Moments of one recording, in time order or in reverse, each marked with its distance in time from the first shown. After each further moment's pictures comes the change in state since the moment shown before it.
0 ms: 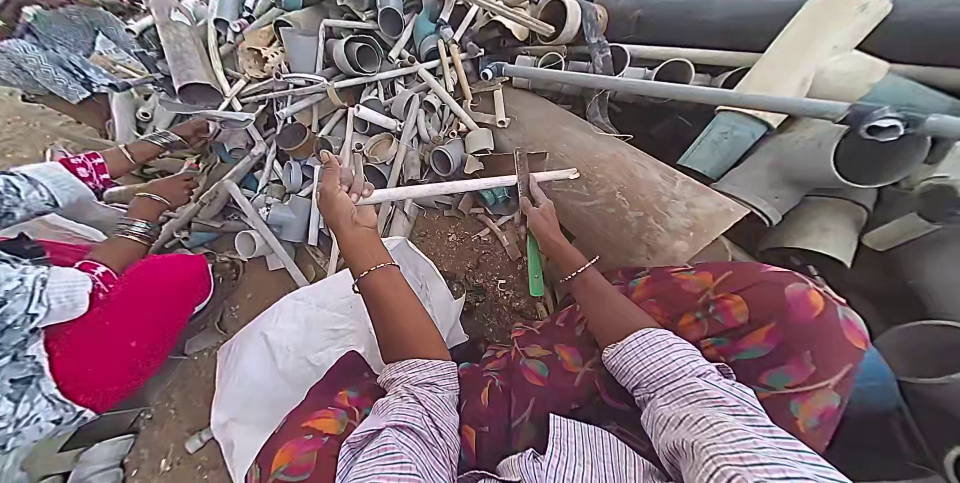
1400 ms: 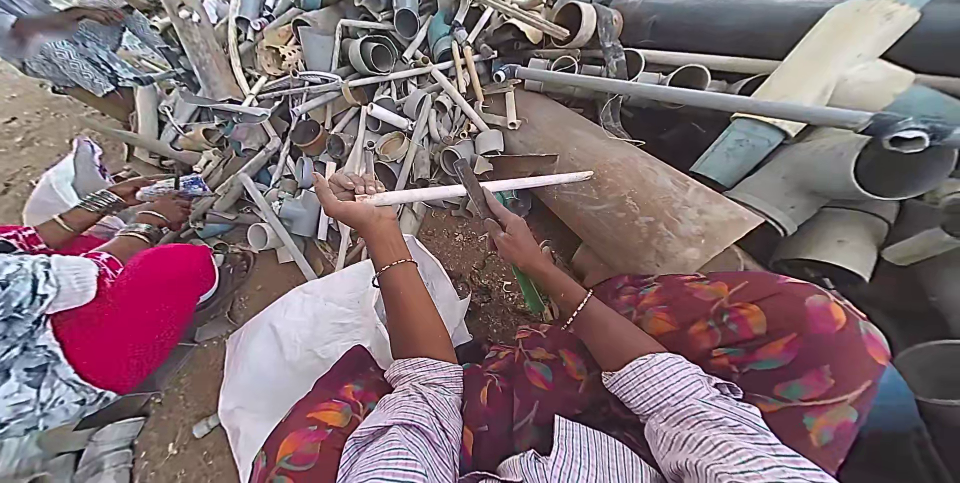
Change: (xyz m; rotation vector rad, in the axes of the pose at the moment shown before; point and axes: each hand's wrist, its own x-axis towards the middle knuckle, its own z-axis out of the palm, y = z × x) left_hand 0.010 -0.019 0.004 -0.236 0.160 0.287; right_hand -0.036 -0.015 0.040 -0.356 -0.255 -0.233
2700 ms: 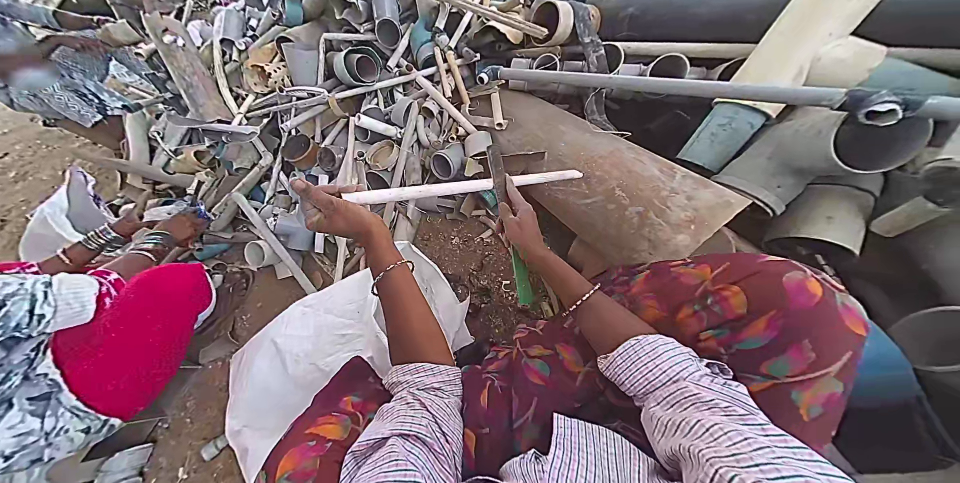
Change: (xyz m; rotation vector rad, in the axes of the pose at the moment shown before) left_hand -0.010 0.003 0.003 0.399 0.087 0.357; right_hand 0.017 0.020 -0.009 0.203 0.230 0.151
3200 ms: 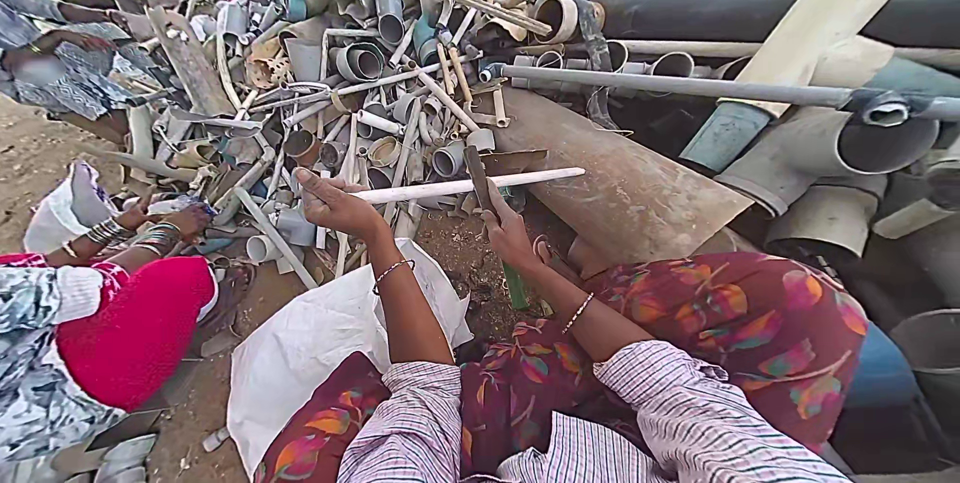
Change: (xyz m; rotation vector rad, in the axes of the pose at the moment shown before) left_hand -0.003 0.010 -0.002 0.152 -0.086 0.075; right_hand -0.023 -0.008 0.014 -0.156 -0.045 -0.228
